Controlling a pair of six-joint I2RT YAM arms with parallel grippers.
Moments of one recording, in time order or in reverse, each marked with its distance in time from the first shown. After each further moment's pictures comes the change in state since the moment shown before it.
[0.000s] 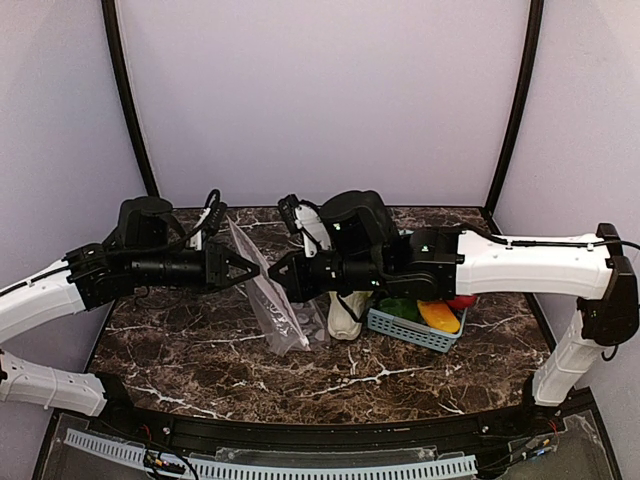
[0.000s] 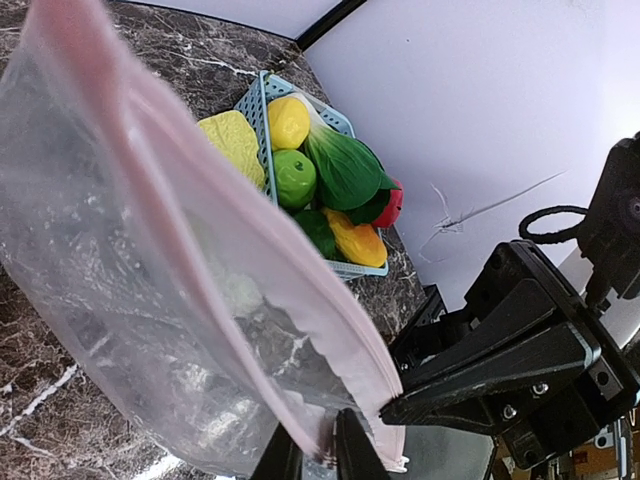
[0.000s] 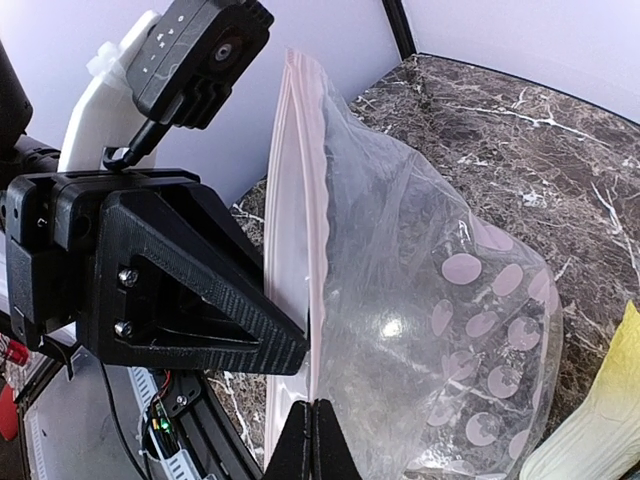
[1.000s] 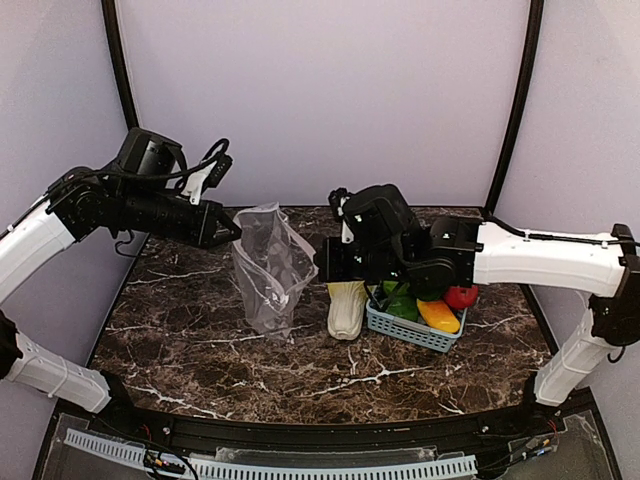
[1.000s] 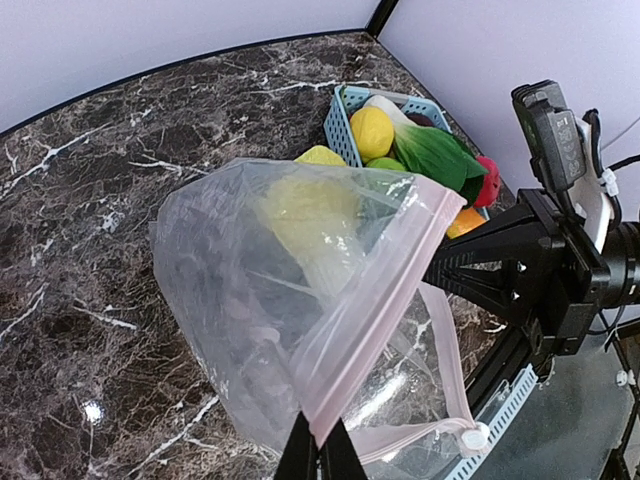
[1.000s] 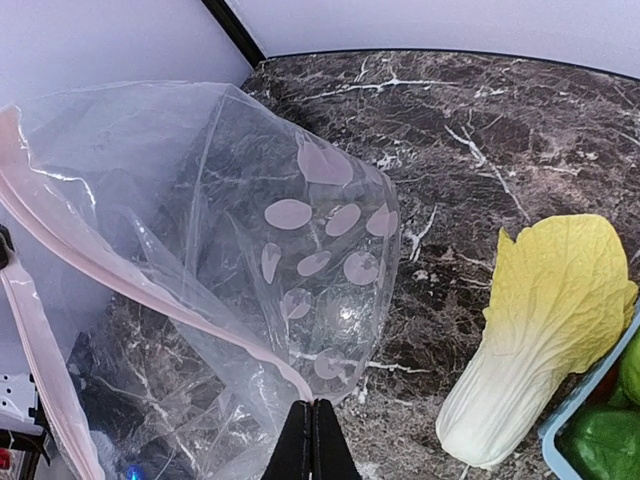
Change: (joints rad) left arm 0.000 0.208 0.562 -0.576 -0.237 0.404; right arm -0.089 -0.081 -0.056 -0.151 0.205 0.194
